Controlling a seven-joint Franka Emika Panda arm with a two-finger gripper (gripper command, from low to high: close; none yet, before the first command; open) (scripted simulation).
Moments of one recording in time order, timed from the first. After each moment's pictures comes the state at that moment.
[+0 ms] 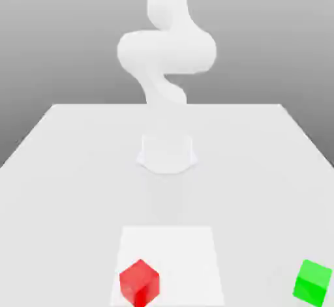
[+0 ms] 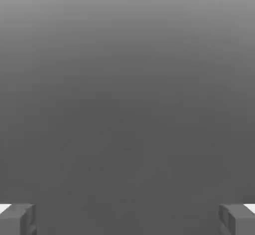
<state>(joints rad) 0.05 -0.71 -0.05 -2.31 0.02 2.33 0.71</state>
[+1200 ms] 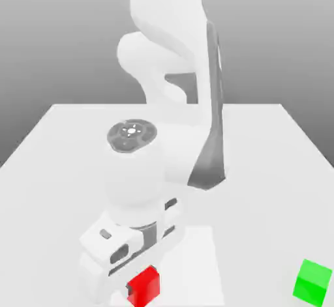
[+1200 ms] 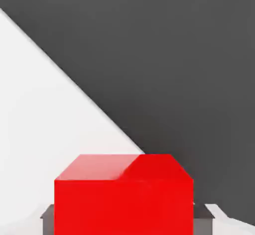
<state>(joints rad) 0.14 0.39 -0.21 -2.44 0.24 2.81 -0.27</state>
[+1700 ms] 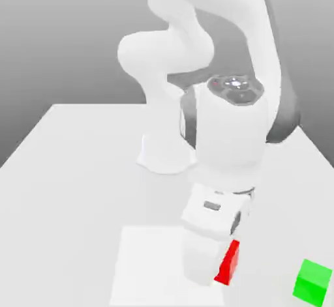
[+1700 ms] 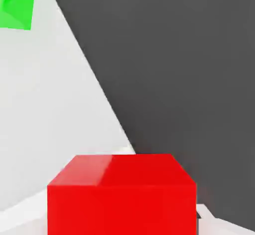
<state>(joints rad) 0.41 0.22 -0.08 -2.37 0.04 2.59 -0.18</state>
